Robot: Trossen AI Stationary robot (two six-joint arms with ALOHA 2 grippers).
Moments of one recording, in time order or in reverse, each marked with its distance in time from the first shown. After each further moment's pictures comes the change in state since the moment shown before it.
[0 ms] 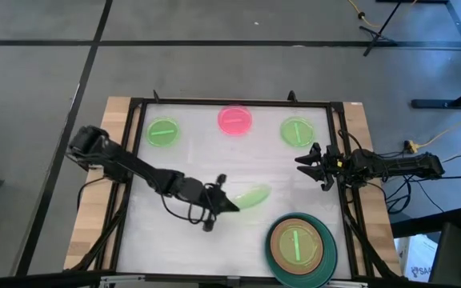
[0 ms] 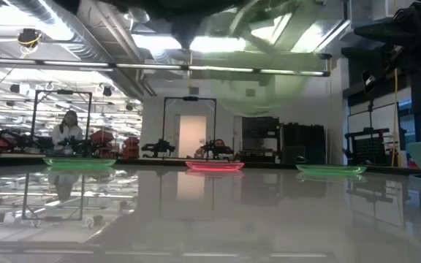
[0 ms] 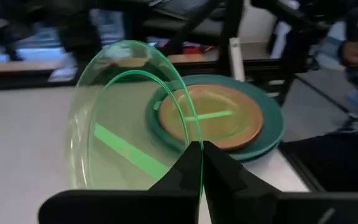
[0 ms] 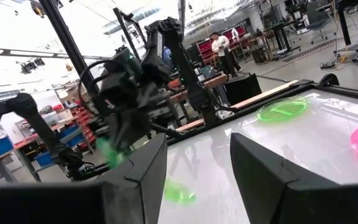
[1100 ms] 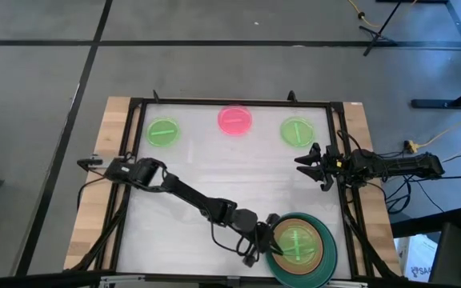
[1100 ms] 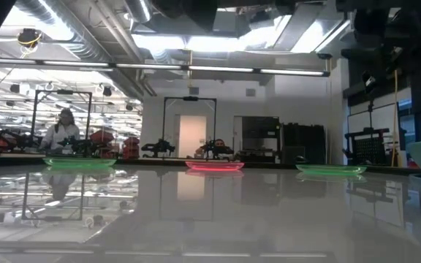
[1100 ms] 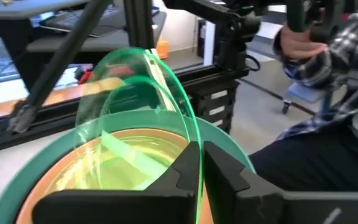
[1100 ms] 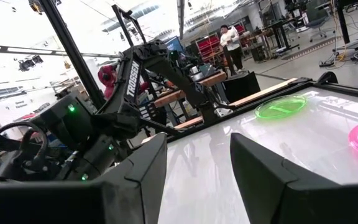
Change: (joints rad) left arm -0.032 0.692 0.770 -0.012 0.278 0.131; right arm 0.000 0.000 0.000 -0.012 0.000 -0.004
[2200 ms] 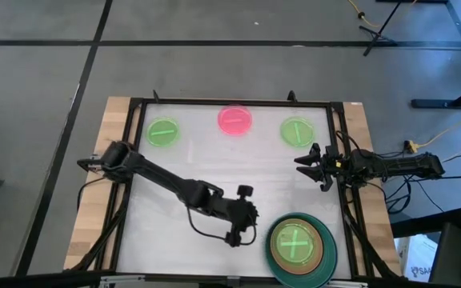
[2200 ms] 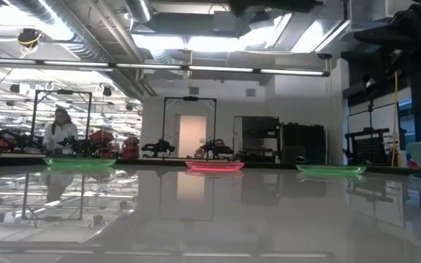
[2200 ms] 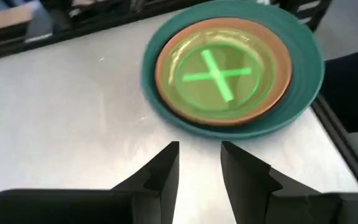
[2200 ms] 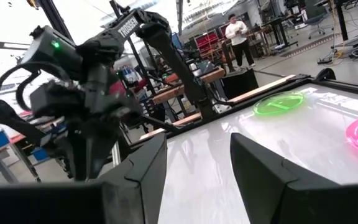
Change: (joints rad) left arm -0.007 -0.356 -0.022 -0.844 -0.365 -0.063; right arm 0.000 0.000 0.000 -0.017 0.000 -0.004
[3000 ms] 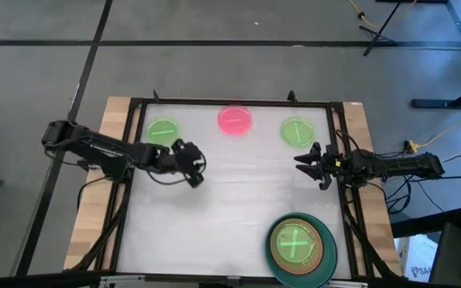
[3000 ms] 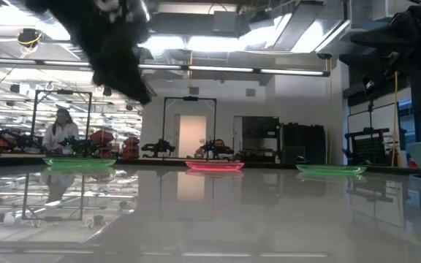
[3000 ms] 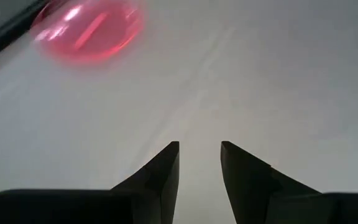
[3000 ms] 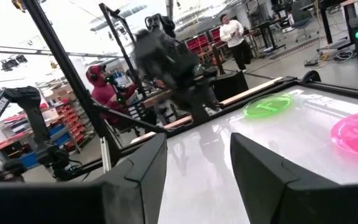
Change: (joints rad) left arm 0.263 -0.702 -0.860 -0.010 -0.255 -0.513; right arm 0.000 0.000 0.000 -0.004 0.045 0.000
